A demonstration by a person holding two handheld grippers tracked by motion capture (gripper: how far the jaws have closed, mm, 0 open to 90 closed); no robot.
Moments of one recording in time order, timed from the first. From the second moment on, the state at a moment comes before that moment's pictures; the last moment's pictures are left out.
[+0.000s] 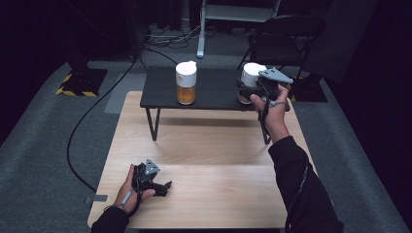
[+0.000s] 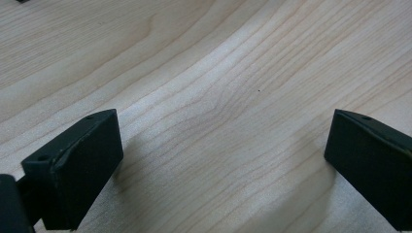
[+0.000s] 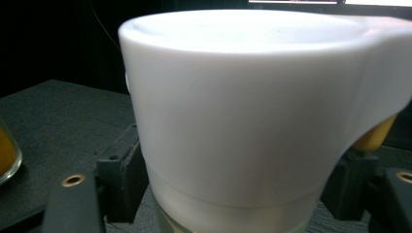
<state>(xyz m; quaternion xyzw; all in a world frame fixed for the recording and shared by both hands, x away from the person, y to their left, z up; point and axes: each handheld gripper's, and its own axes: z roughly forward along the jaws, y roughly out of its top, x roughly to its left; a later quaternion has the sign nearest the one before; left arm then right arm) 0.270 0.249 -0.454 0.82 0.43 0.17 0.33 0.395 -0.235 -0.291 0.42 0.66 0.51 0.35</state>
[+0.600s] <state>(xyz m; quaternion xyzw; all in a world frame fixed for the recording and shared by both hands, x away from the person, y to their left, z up) 0.270 0.250 -0.454 0.82 0.43 0.17 0.33 0.396 -0.232 -0.296 0.43 0.65 0.50 0.36</state>
